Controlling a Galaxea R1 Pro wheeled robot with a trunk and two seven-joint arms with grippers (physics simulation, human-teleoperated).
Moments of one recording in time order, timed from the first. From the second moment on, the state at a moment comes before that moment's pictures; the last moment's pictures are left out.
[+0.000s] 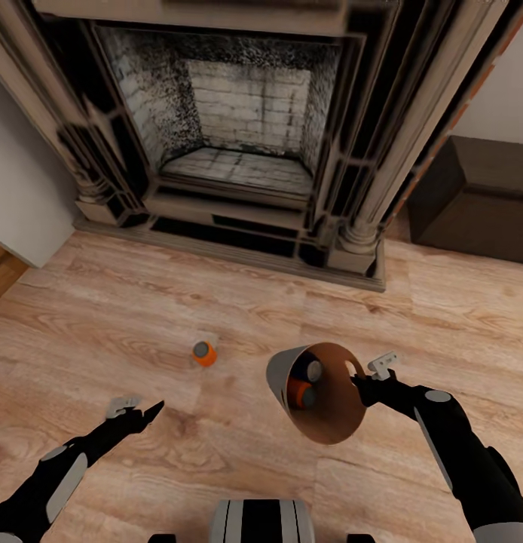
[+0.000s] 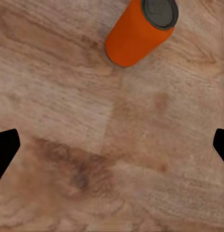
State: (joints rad) left arm -0.45 0.29 0.02 -0.74 0.40 0.08 -0.51; right arm -0.44 -0.20 -0.04 -1.30 0.17 0.52 0.58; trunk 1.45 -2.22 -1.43
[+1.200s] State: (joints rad) left arm -0.45 0.28 -0.17 -0.77 0.40 0.20 -0.36; right arm -0.44 -0.17 -0.09 -1.30 0.17 0.53 0.57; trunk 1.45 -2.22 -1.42
